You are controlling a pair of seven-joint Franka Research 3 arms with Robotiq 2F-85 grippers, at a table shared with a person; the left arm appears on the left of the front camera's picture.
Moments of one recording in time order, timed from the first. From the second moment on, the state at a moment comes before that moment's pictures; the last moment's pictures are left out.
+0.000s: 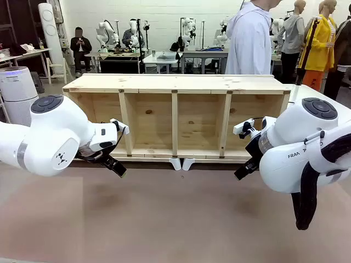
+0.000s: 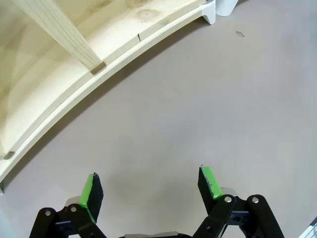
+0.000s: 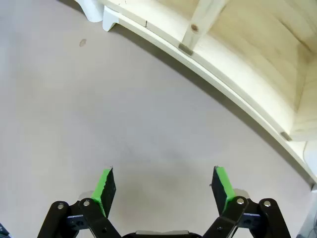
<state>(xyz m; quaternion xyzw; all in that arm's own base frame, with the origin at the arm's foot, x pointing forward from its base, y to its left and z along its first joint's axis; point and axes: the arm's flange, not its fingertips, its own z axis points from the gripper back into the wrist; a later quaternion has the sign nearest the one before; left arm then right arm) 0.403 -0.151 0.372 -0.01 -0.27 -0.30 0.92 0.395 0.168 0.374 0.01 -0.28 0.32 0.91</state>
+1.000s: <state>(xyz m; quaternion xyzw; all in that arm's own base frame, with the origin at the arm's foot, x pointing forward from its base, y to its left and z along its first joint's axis) 0.405 -0.144 0.376 0.00 -0.27 -0.29 0.92 0.395 0.167 0.377 0.01 -0.28 0.32 0.90</state>
